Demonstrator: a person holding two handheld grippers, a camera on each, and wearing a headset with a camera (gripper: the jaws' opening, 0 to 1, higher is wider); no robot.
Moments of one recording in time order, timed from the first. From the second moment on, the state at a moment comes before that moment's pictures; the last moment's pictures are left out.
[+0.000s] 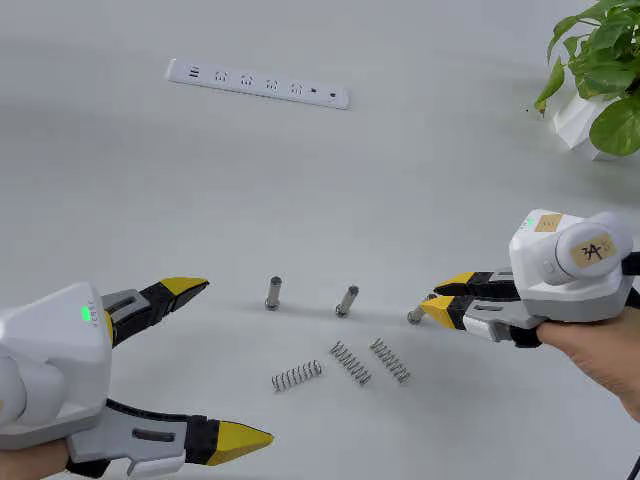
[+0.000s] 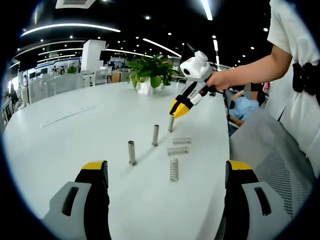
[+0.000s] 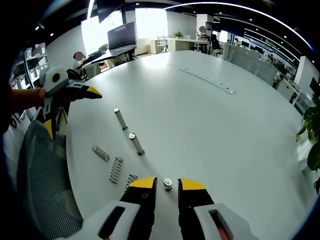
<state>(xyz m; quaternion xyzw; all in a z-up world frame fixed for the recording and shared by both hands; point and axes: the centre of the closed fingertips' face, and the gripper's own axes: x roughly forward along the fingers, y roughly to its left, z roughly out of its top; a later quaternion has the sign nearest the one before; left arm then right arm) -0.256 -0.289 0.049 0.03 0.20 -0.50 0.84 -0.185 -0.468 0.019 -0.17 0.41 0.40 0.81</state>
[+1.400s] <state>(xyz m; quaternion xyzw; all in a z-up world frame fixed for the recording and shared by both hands) -0.265 -0.294 0.051 0.06 0.21 -0.50 0.84 -0.222 -0.485 0.045 -0.12 0.31 0.45 0.83</state>
